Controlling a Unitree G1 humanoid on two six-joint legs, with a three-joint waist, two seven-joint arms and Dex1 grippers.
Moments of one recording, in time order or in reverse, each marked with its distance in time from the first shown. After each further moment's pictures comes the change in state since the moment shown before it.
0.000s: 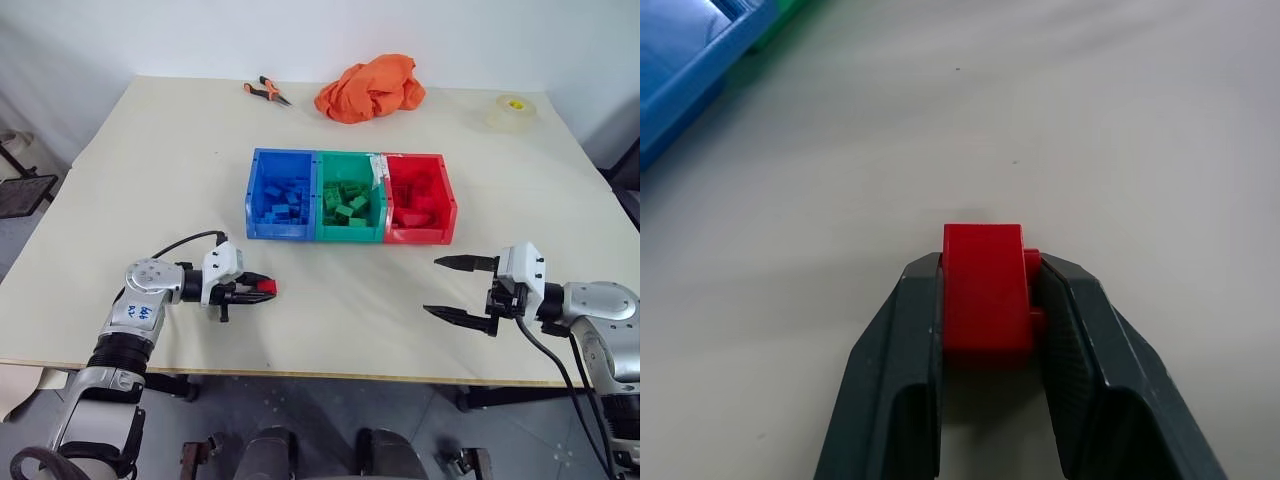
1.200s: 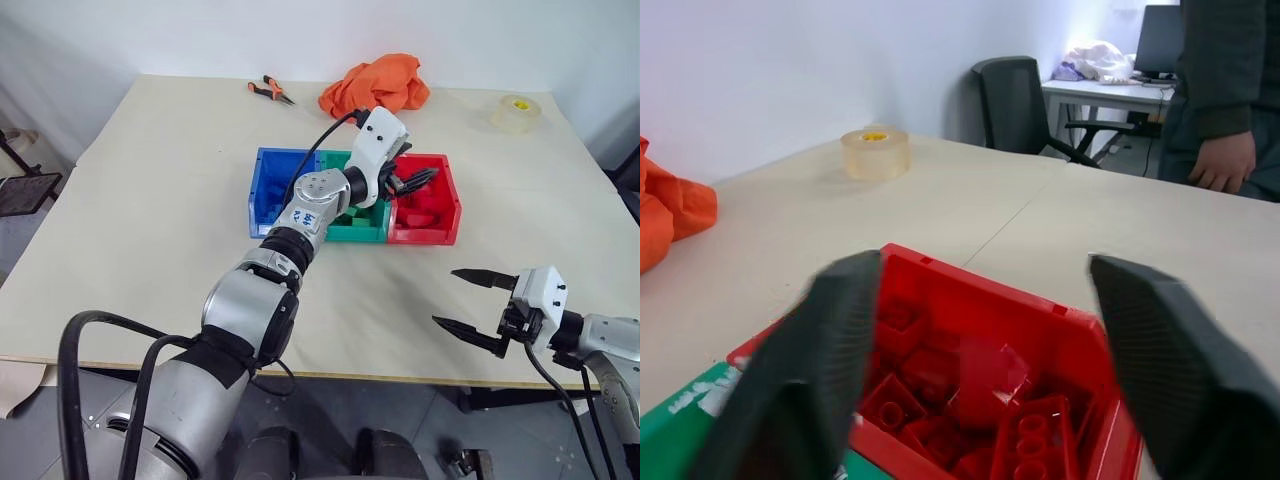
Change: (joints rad) left arm -0.822 -0.652 0.129 0.790 0.094 -0.141 0.648; right arm 0.244 0.007 -0.106 -0.206 0.039 0.003 -0.162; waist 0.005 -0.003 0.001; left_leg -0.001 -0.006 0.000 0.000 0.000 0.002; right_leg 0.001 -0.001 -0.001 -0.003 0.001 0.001
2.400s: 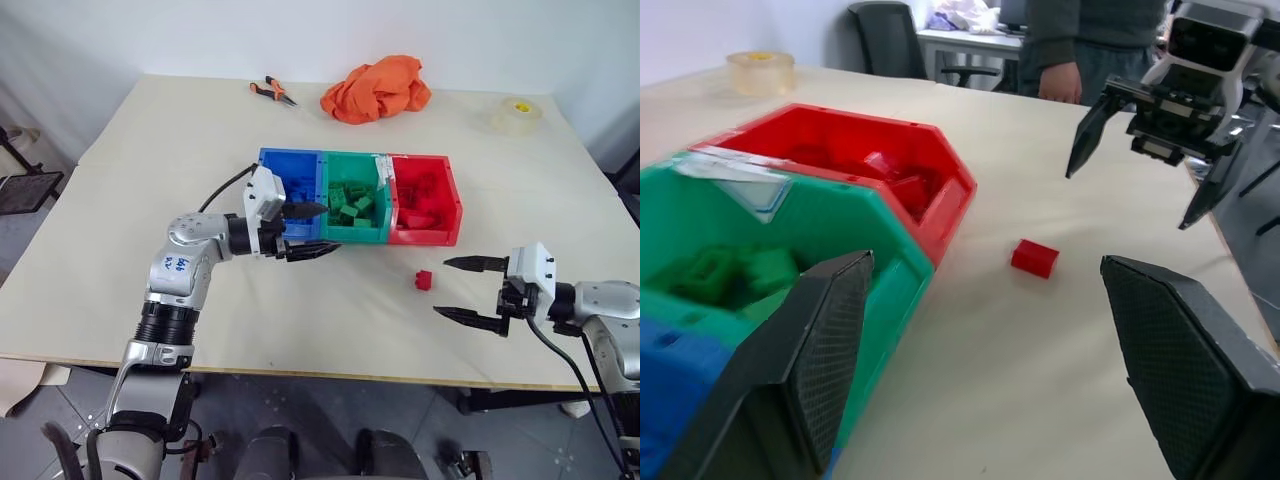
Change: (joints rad) left arm 0.679 0.423 -0.063 -1.118 -0.226 0.621 -0.469; right arm -0.221 -0.053 0.078 0.262 -0.039 -0.032 0.202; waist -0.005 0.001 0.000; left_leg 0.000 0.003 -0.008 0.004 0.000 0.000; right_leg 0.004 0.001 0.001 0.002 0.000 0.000
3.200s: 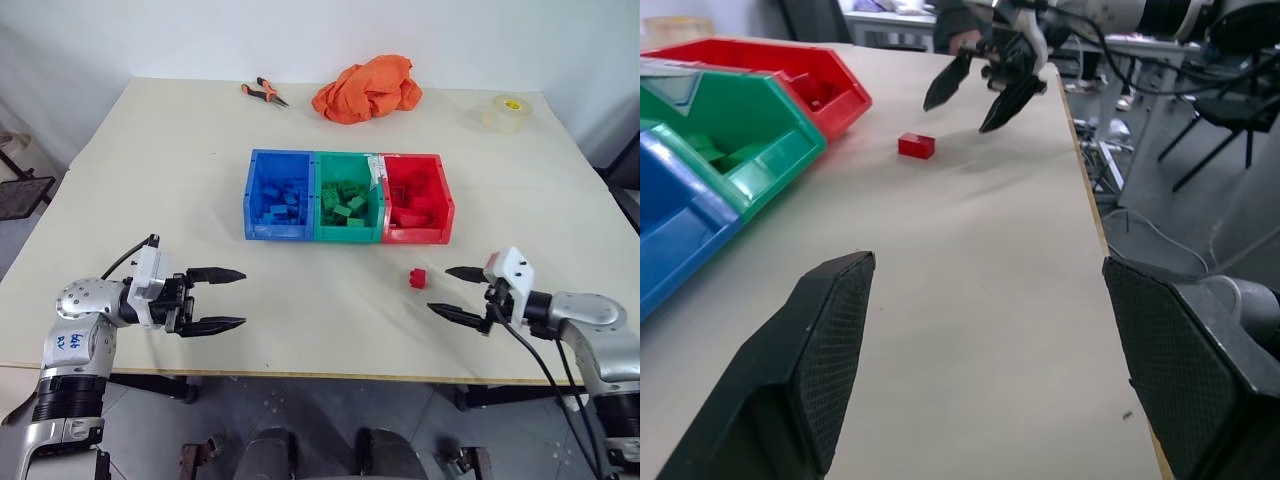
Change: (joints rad) left arm 0.428 0.303 0.217 -0.013 -0.235 -0.316 -0.432; right arm -0.054 0.079 0.090 0.089 -0.108 0.151 -0.206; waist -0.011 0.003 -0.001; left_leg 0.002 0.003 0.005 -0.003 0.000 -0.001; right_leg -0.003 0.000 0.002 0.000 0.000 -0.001
